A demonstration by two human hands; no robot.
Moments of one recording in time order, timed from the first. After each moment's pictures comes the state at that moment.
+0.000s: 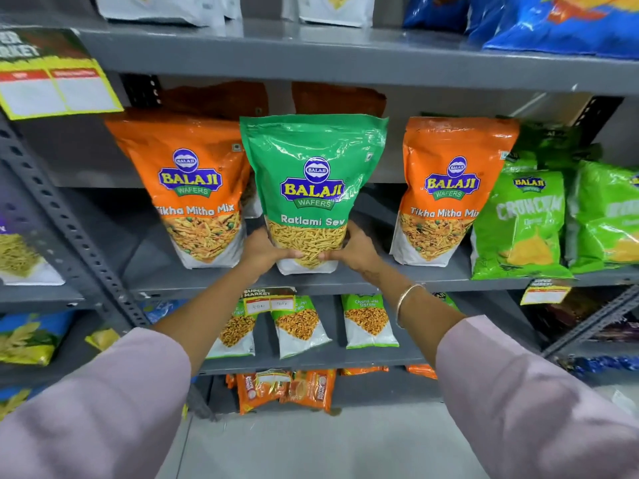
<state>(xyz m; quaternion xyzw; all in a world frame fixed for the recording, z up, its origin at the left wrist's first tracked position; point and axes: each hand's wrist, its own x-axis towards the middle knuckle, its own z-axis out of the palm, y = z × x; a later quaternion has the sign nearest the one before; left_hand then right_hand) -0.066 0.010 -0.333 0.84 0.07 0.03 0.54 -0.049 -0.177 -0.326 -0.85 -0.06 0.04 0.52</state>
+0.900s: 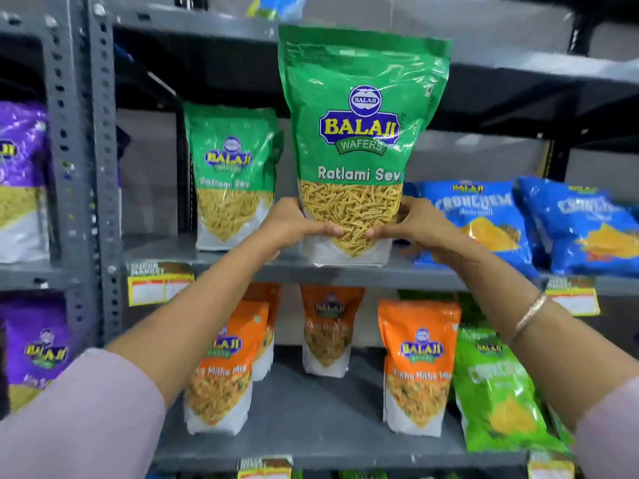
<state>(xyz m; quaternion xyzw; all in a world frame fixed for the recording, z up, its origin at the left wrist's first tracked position) -0.142 -0.024 0.007 0.84 -0.13 0.22 0.48 -0.140 -0.235 0.014 -0.84 -0.19 -0.17 0.48</state>
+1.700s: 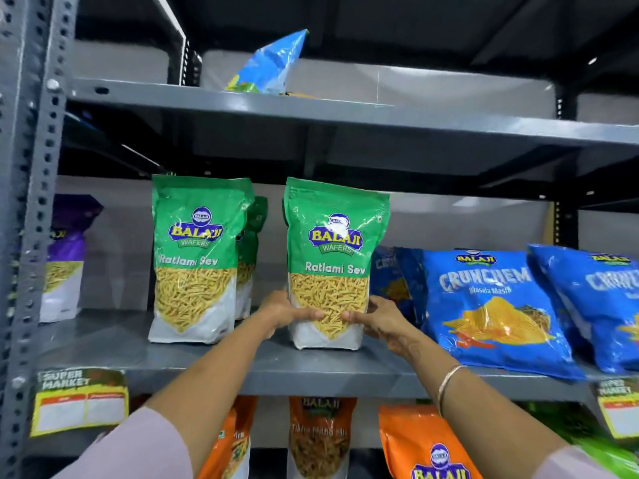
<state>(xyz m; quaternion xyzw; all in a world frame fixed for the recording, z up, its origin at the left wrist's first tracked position) 0.019 -0.026 -0.005 0.84 -0.05 0.12 0.53 0.037 -0.225 -0.015 -0.77 -0.15 -0.07 0.62</state>
